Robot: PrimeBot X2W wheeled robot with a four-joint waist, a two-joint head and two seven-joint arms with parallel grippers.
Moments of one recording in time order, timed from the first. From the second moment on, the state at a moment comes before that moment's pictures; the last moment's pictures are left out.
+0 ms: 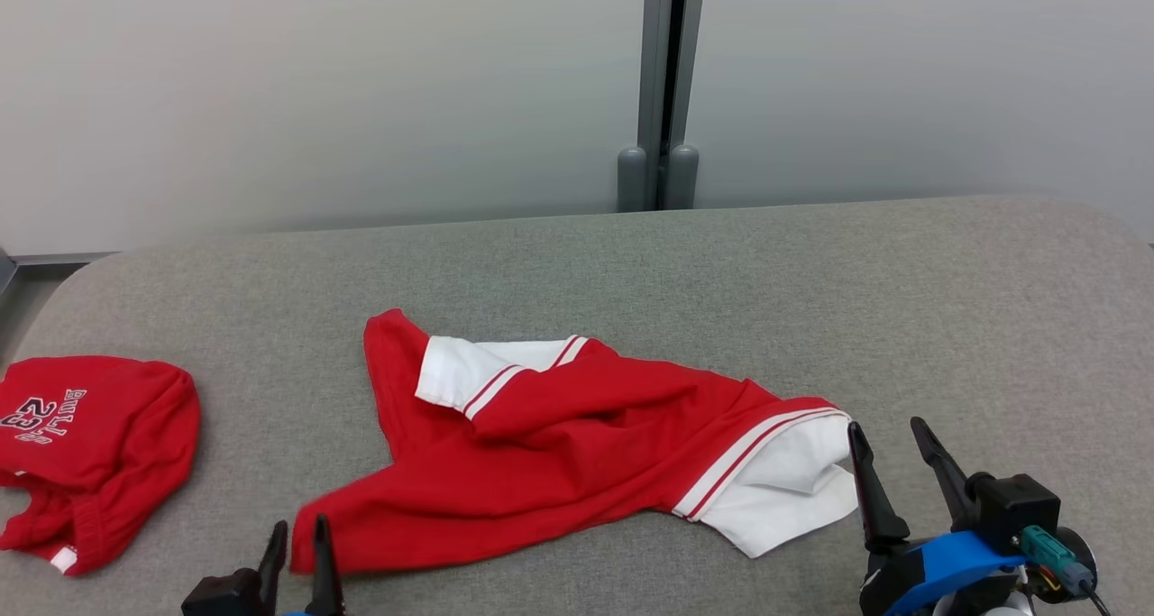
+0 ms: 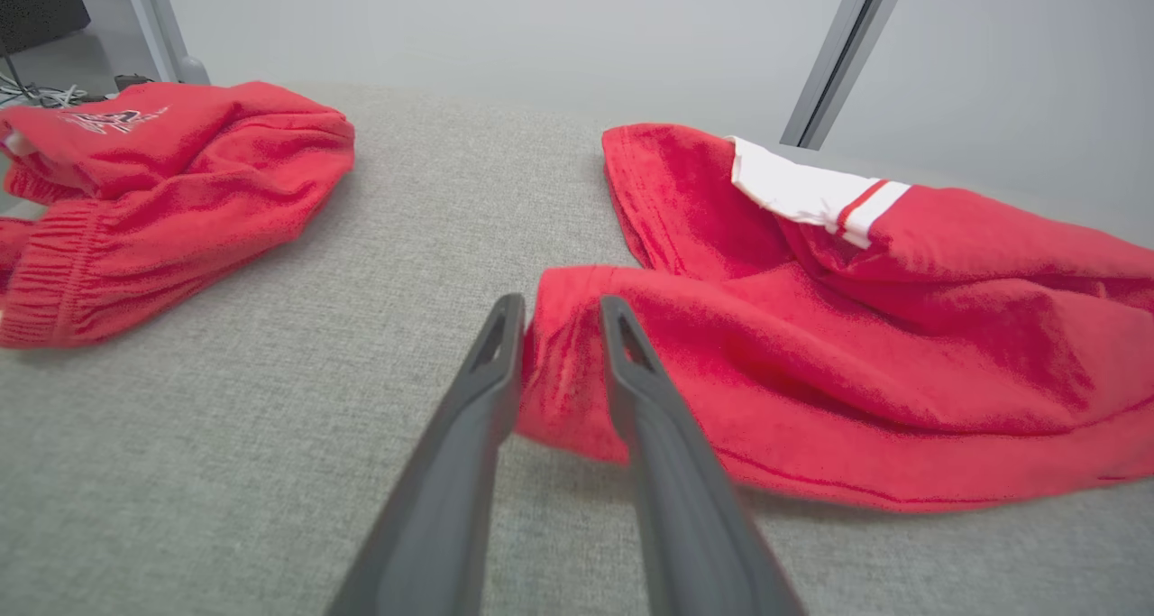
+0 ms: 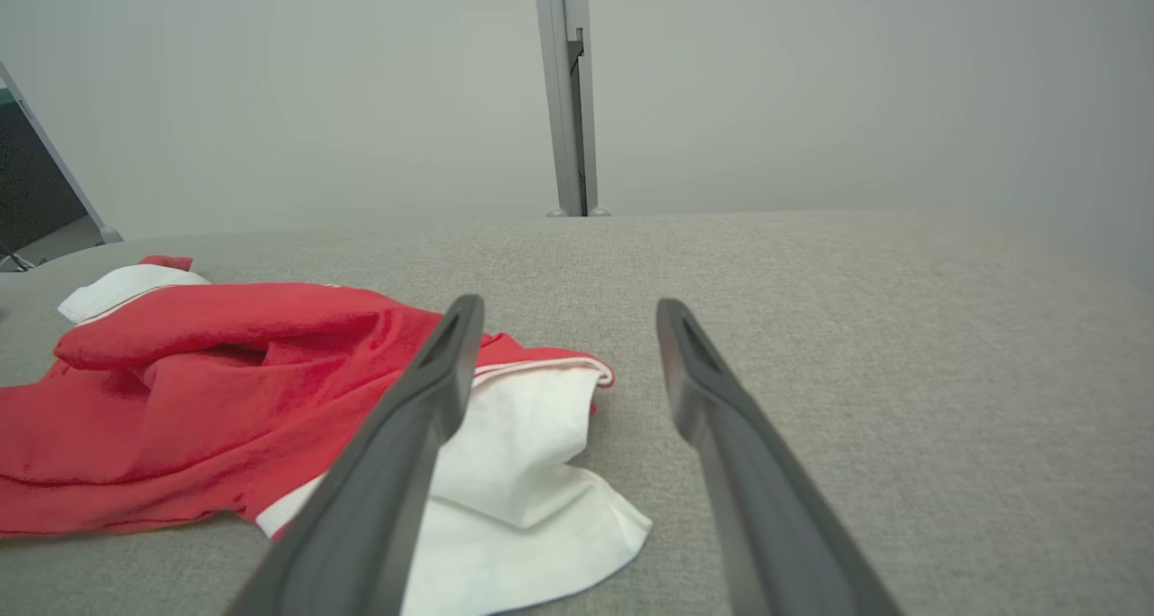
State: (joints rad) left arm -0.01 0.05 0.00 0.55 -0.23 -0.04 -0.26; right arm -0.11 -0.05 0.00 0.43 0.11 0.13 -0.26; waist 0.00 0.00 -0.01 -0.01
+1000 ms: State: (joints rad) left arm 0.02 0.05 -0.11 0.51 -0.24 -0.01 -0.26; right arm -0.18 -0.05 -0.05 0.72 0.01 0.13 -0.26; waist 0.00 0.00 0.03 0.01
